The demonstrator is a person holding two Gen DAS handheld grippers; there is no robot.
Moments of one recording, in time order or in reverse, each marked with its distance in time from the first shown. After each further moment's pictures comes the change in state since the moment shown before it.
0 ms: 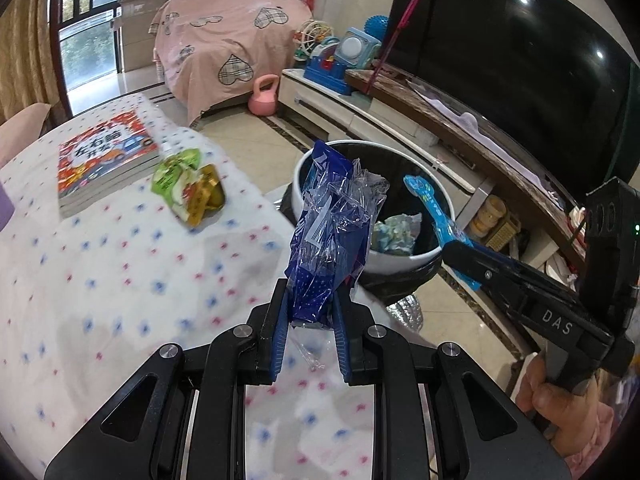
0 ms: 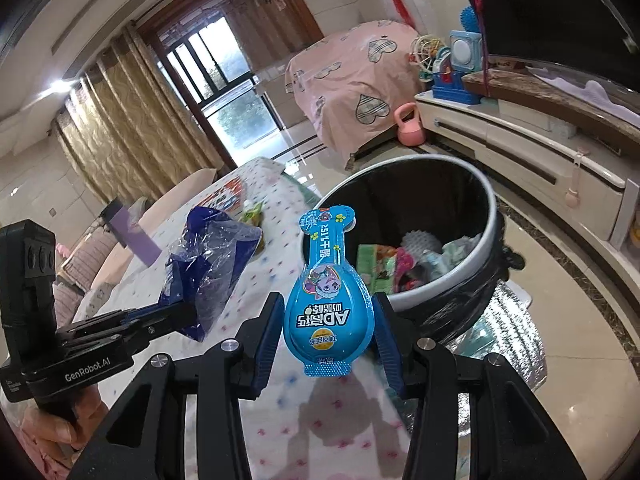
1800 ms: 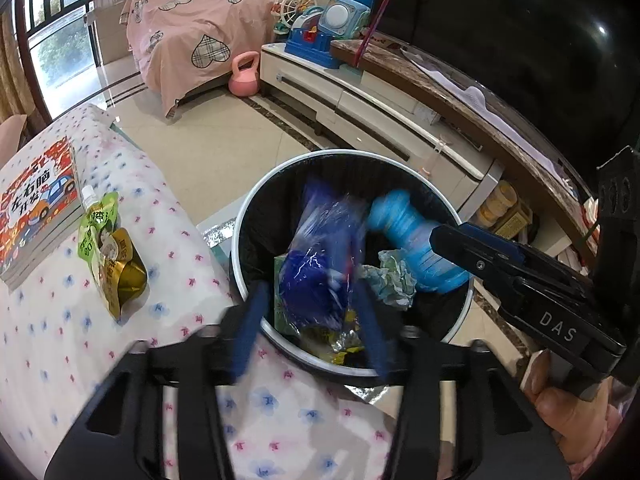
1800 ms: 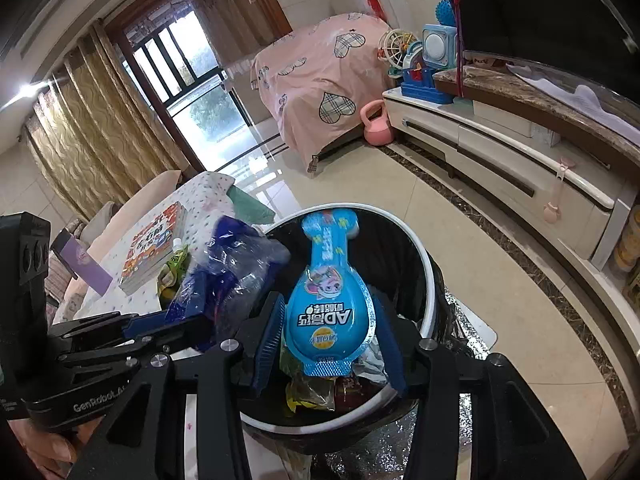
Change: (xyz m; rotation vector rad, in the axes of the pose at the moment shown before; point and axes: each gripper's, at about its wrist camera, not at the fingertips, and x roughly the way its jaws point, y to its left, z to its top) left arm 0.091 -0.039 0.073 0.049 0.114 0.007; right arm 0.044 -0.054 0.069 0.021 0.049 -0.097
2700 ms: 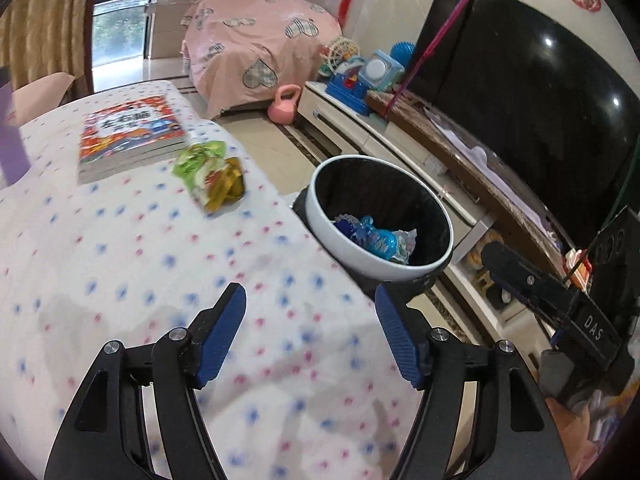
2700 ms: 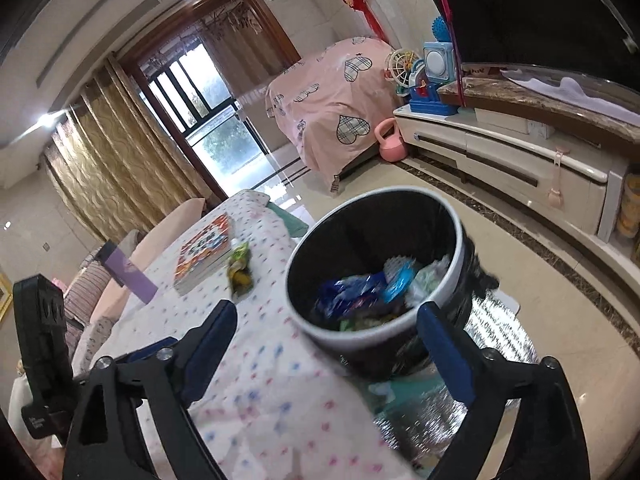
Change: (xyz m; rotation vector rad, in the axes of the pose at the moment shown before) left arm -0.109 0.049 -0.112 -0.204 -0.189 -0.005; right arm -0.071 0.043 -0.061 0.073 -0.113 0.079
